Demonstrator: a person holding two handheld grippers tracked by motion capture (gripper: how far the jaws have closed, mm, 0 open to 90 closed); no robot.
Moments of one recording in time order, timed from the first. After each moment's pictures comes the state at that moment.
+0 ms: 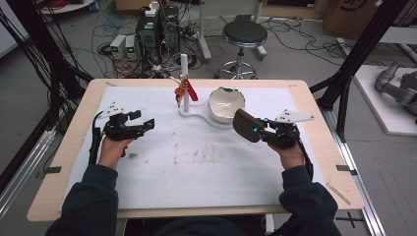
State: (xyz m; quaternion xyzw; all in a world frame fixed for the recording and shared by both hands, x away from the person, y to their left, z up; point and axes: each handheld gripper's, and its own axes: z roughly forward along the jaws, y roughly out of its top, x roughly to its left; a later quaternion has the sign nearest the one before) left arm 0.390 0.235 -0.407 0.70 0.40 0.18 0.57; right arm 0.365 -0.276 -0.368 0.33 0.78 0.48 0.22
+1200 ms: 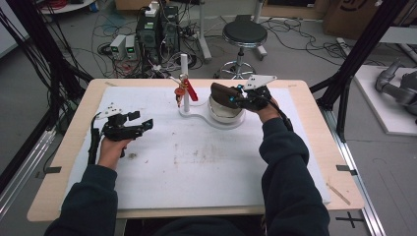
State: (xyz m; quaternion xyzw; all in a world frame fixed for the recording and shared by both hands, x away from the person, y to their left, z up) left arm 0.392 0.240 -0.412 0.69 0.40 0.17 0.57; right arm 0.482 -0.214 -0.343 0.16 0.84 0.44 0.27
